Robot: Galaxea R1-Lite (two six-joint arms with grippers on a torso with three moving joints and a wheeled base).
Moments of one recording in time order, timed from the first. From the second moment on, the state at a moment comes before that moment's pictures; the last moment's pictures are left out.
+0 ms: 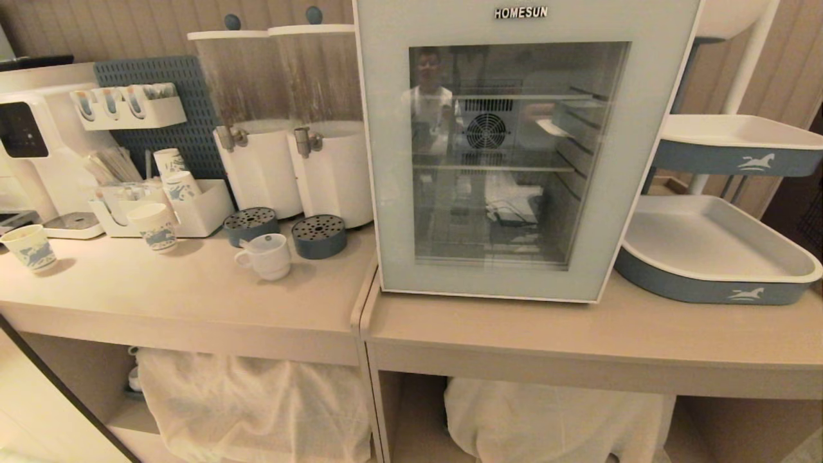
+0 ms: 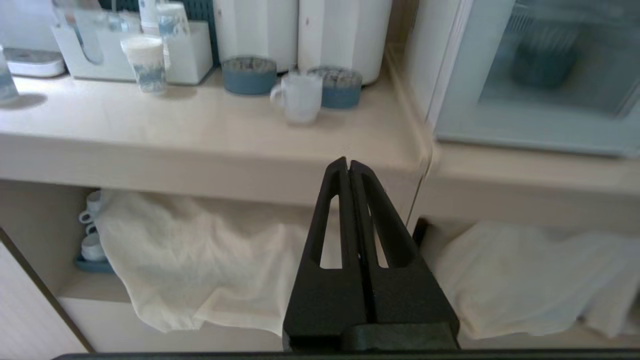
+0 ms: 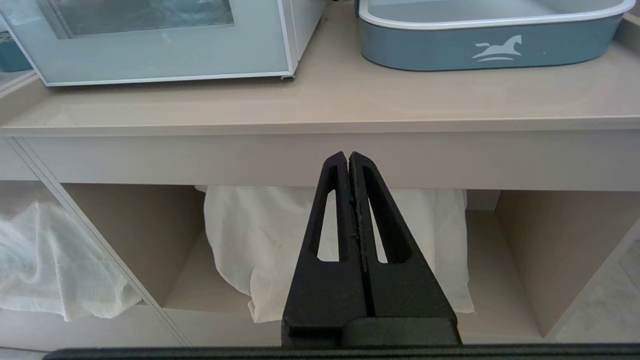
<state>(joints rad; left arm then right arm) -0.03 0.14 -0.52 0.30 -0.03 -0.09 0.00 0.00 0.00 0.00 0.00 0.04</state>
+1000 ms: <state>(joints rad) -0.11 1.32 -1.43 0.31 -0.68 -0.12 0.00 0.00 0.00 0.00 0.00 0.04</state>
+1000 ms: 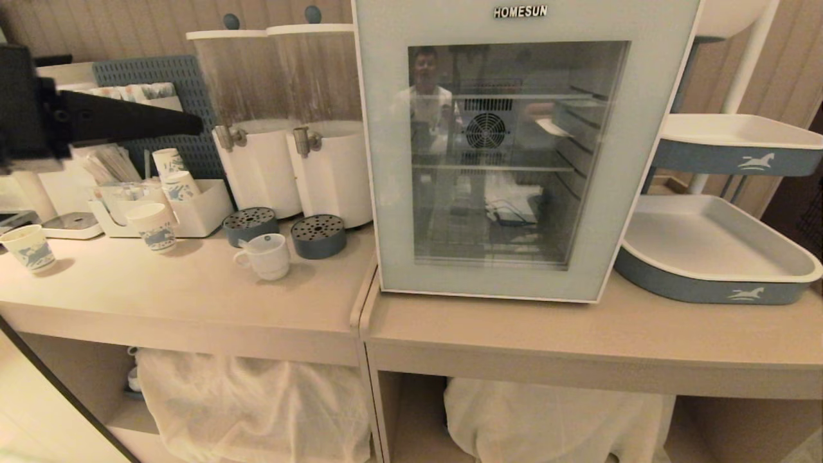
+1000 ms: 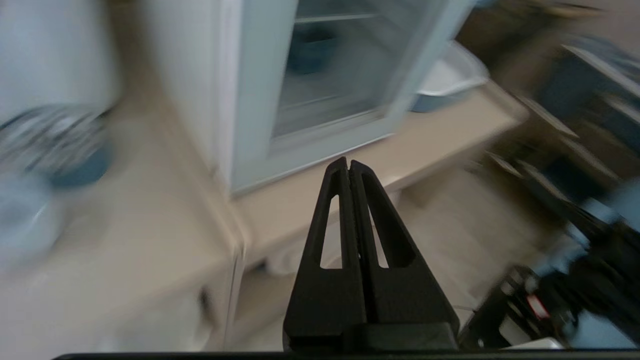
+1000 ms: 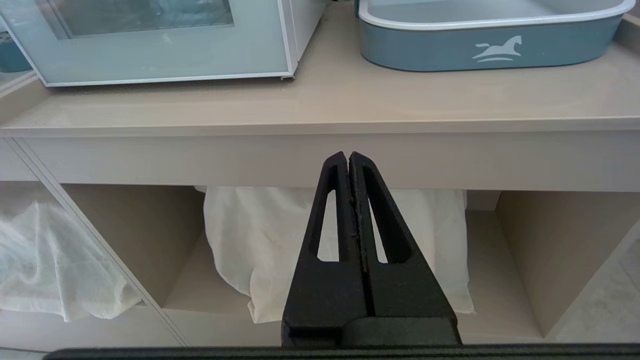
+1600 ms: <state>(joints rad) 0.07 1.79 -1.35 -0.23 -1.26 0.03 0.00 0.00 0.00 0.00 0.00 0.04</state>
